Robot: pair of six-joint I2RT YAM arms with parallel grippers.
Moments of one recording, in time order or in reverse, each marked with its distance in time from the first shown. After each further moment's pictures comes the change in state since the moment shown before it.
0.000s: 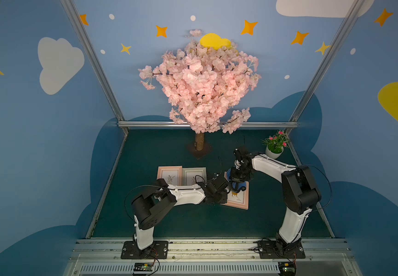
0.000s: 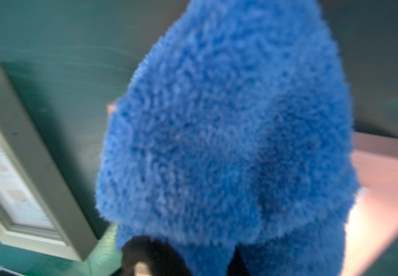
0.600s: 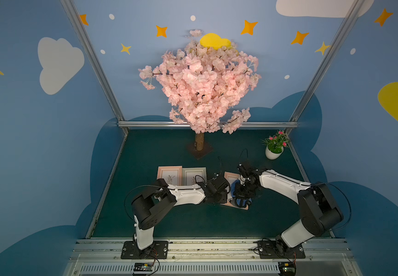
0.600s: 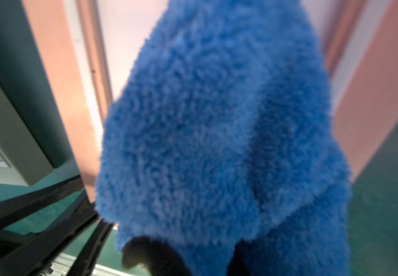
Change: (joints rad) left arm 0.001 0.000 -0.001 0.001 0.001 0.000; right arm 0.085 -0.267 -0.317 0.022 -0.029 0.066
